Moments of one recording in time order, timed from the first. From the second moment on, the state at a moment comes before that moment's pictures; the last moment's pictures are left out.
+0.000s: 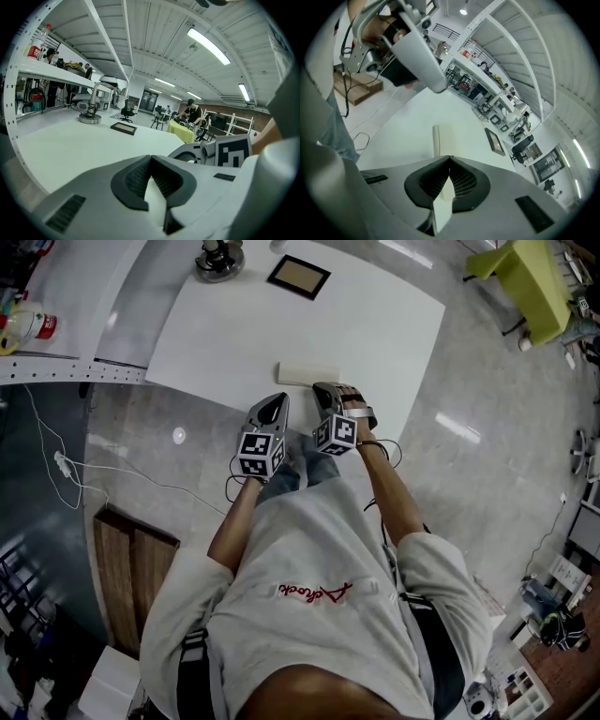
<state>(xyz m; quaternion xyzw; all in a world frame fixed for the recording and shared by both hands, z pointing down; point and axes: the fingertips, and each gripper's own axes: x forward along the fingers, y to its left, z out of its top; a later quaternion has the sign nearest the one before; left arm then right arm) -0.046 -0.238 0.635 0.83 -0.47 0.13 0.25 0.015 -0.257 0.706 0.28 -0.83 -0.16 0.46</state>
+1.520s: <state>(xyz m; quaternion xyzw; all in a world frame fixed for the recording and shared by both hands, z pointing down) -0.061 -0.163 0.559 0.88 -0.44 0.08 0.16 0.024 -0.157 0.547 0.51 -0.85 0.10 0.03</state>
